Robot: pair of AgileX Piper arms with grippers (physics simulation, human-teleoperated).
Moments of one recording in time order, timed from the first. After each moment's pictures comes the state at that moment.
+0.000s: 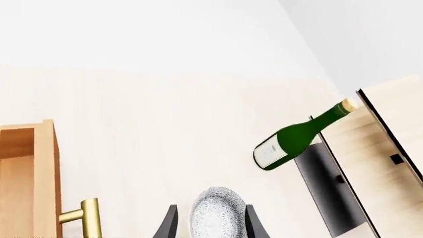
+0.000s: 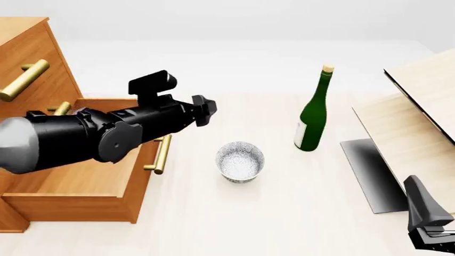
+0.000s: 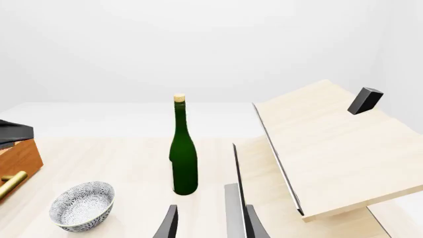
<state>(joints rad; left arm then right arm) -0.56 1.53 -0.88 -0.15 -0.48 0.01 0.01 0.00 0.00 0.00</state>
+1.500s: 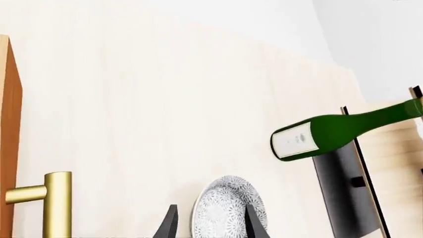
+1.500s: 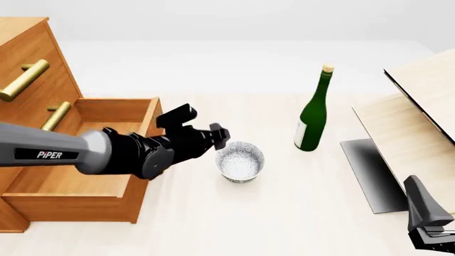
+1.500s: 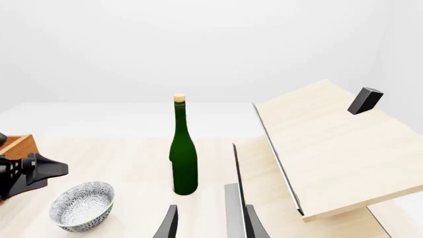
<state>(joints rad) -0.59 1.80 -0.89 -0.28 -0.69 0.01 0.01 0.00 0.00 0.00</state>
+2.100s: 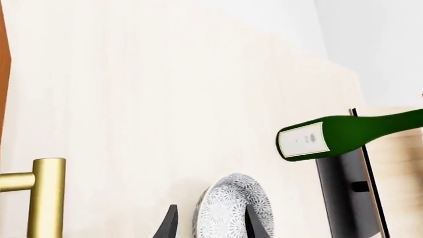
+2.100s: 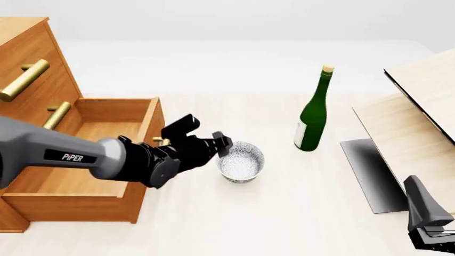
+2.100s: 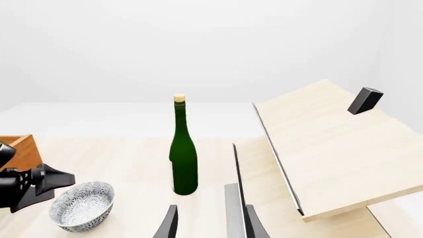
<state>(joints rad) -0.61 1.88 -0.88 -0.35 -0.78 0.01 0.01 0.00 0.00 0.00</state>
